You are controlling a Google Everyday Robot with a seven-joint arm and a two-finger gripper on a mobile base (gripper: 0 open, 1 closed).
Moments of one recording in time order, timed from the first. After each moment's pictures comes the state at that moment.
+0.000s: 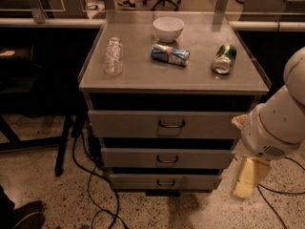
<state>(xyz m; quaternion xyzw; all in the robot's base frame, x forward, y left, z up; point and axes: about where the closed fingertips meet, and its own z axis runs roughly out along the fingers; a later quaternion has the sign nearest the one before) 0.389 -0.196 0.813 -0.60 0.79 0.02 0.12</state>
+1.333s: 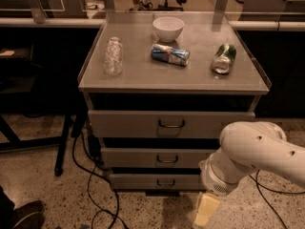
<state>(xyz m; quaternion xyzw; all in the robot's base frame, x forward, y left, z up) 0.380 -0.143 0.629 -0.60 0.79 0.11 0.08</state>
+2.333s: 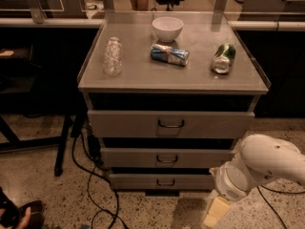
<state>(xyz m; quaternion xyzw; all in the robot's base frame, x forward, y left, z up) 0.386 -0.179 0.577 -0.55 0.82 0.15 0.11</state>
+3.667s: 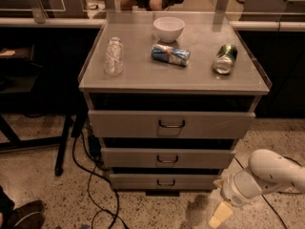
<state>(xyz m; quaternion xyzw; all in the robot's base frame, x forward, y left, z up) 0.403 -0.212 0.476 -0.50 0.83 0.23 0.11</state>
